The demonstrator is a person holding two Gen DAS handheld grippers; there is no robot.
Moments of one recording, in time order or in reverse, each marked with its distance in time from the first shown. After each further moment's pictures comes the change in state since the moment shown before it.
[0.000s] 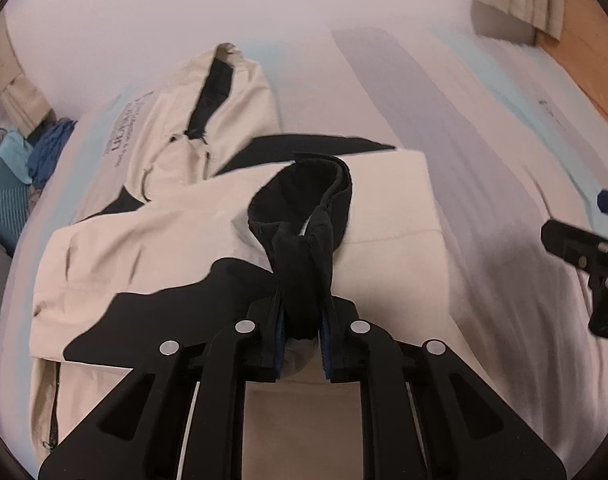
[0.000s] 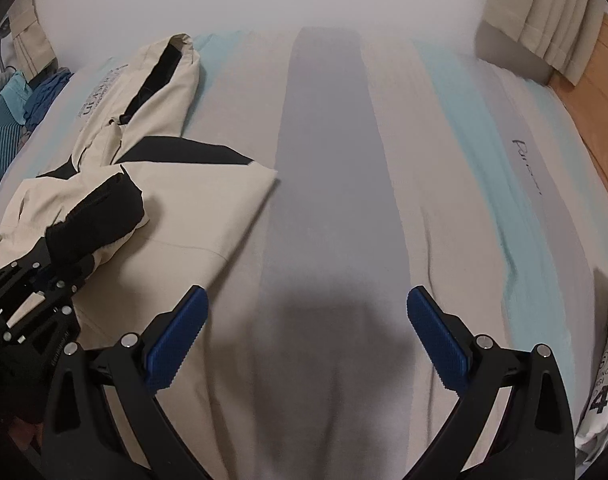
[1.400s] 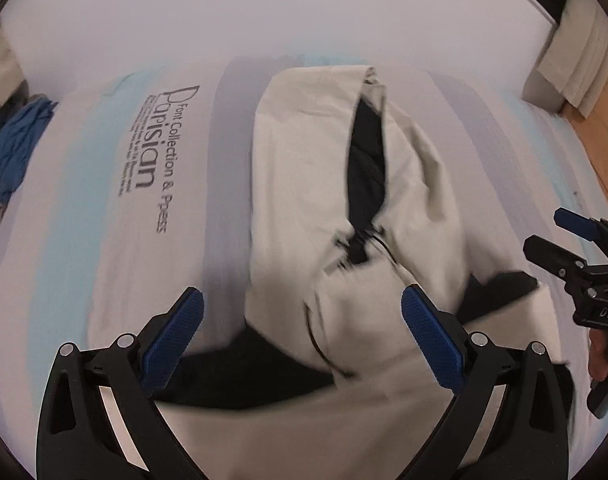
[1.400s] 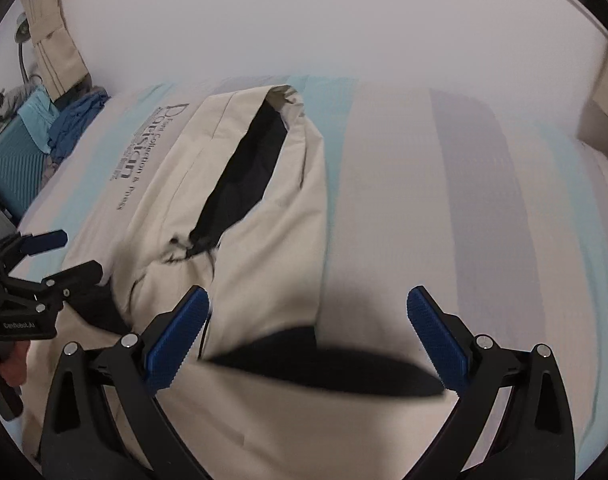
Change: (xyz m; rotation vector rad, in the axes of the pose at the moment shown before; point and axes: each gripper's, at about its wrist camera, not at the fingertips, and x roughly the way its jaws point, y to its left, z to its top) left arm 0.121 0.272 0.157 -0.103 0.033 -0.194; right arm 0.102 0.179 0.203 -0.099 -0.089 0.150
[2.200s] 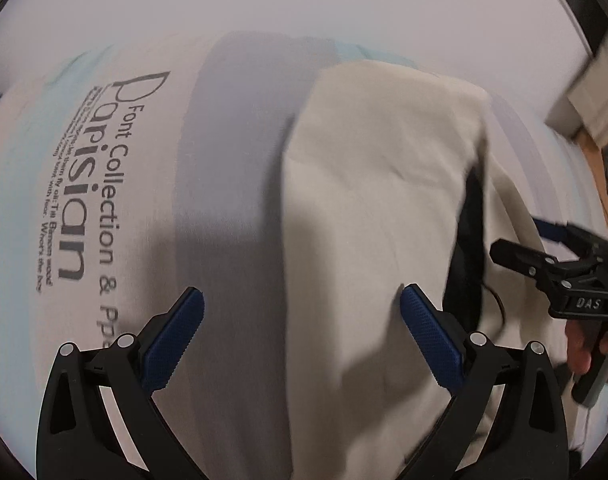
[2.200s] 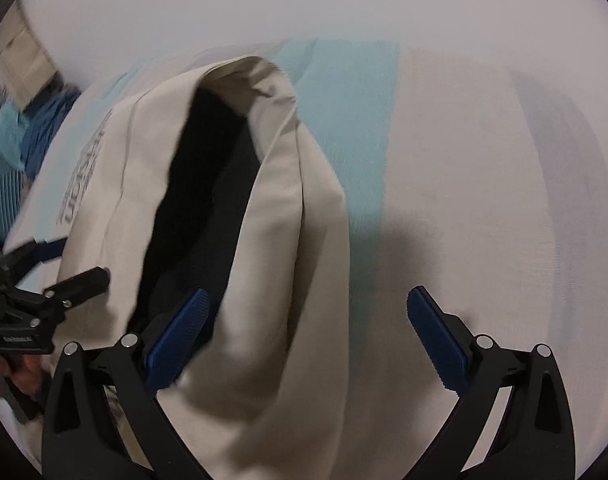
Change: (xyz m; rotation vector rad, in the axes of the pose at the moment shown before) left arm 0.137 0.054 0.099 -0.063 0.044 -0.091; right arm 0.162 -0.009 0.095 0.034 0.128 0.103
